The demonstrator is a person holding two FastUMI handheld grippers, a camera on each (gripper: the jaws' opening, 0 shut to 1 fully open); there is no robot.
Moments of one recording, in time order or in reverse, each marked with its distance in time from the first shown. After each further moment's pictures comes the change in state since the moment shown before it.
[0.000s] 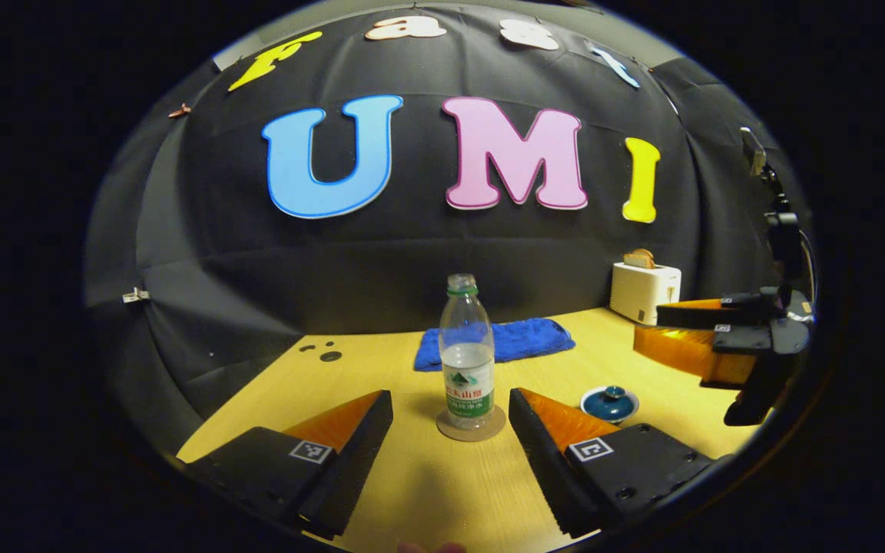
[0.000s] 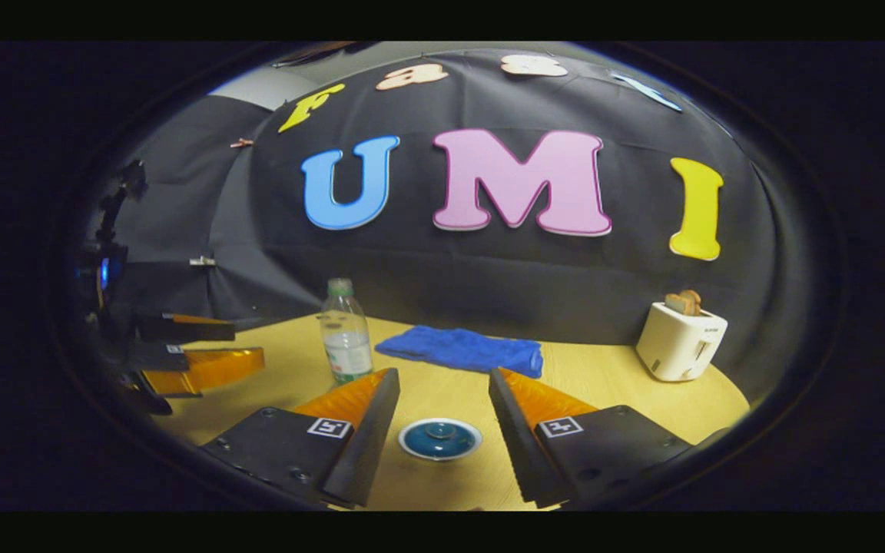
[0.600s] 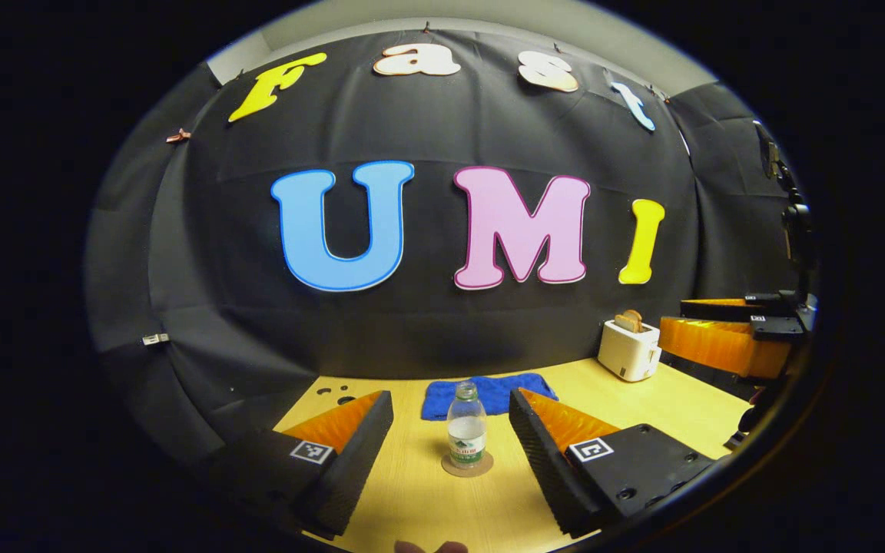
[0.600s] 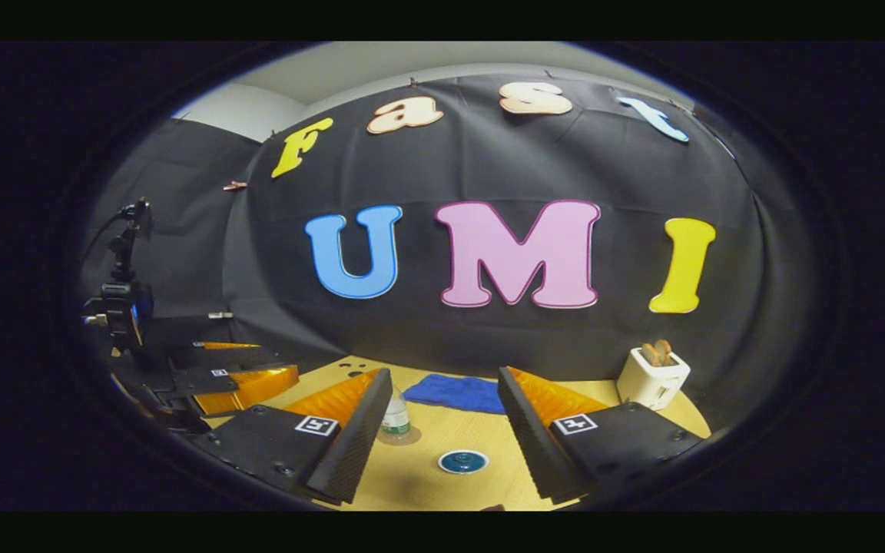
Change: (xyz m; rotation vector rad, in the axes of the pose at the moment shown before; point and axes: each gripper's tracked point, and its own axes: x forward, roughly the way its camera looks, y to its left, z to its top) left arm -0.072 0.017 0.141 -0.038 -0.079 -0.035; right arm -0.069 0.015 0.160 0.028 -0.079 -0.030
